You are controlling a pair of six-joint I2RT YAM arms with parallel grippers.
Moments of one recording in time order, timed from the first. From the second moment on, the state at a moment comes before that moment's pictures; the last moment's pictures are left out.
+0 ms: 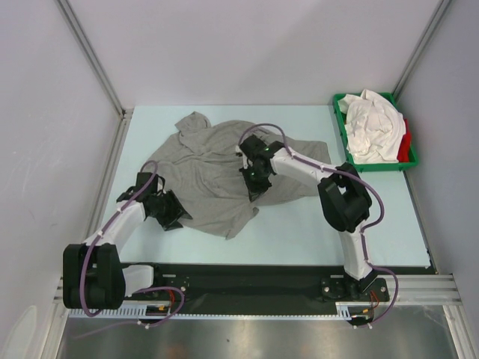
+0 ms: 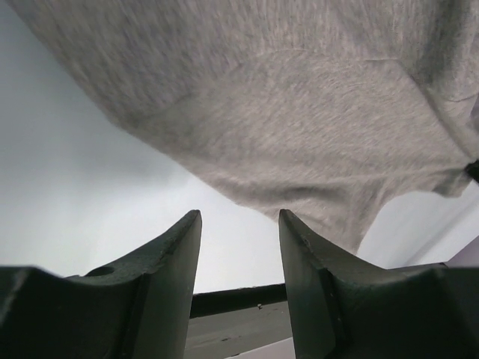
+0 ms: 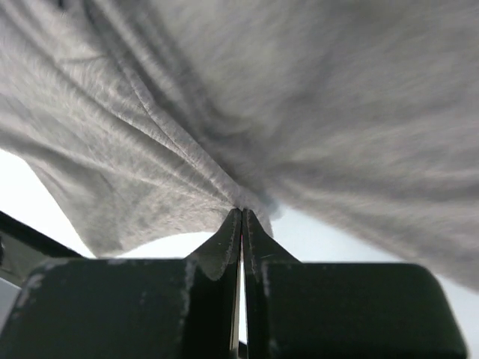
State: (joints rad) left arm -0.01 1.20 0.61 -0.63 0.30 -0.66; right arm 0.74 2.06 1.64 -0.83 -0.17 0.29
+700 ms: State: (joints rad) left arm -0.01 1.26 0.63 -0.58 0.40 -0.63; right arm 0.57 1.97 1.52 -0.80 -0.11 0.22
